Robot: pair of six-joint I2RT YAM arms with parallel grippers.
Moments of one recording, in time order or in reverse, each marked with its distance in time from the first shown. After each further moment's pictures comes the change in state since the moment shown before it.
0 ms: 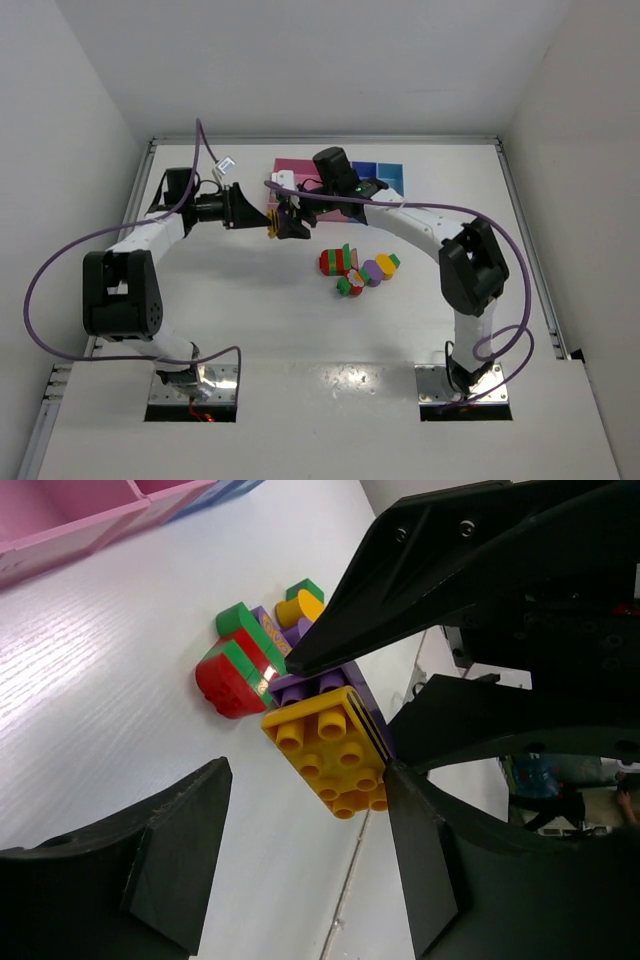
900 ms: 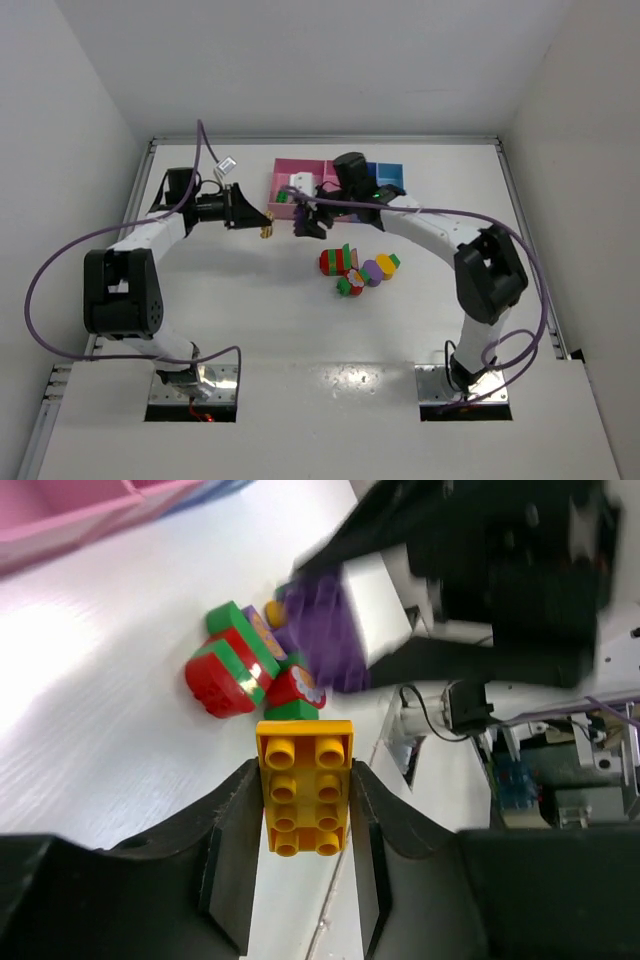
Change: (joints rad) left arm -0.002 0.014 0.002 0.007 0.019 -0.042; right arm -0.040 -0.080 -0.147 0.081 0.071 -0.010
